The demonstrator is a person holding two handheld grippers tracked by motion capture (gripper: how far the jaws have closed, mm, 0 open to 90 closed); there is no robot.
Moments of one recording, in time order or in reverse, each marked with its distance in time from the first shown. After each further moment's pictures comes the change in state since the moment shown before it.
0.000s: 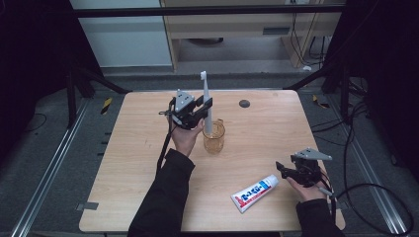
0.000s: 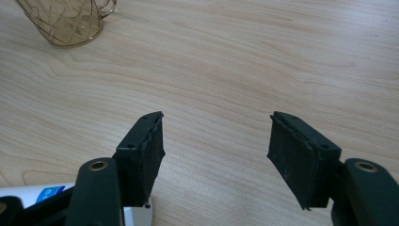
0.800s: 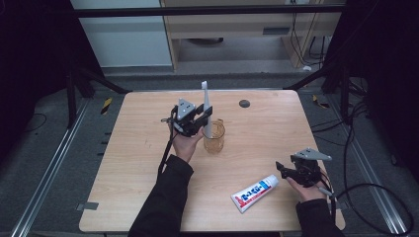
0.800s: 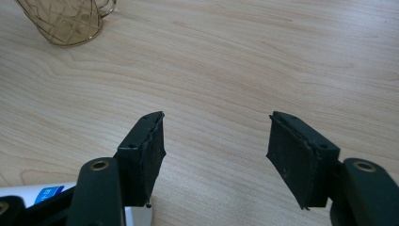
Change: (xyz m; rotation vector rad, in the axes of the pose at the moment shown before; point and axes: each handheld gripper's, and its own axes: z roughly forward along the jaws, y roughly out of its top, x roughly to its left) left arm 0.003 -0.031 0.003 0.040 -0.002 0.004; right arm 0.001 0.000 0.000 -0.001 -0.003 -0.007
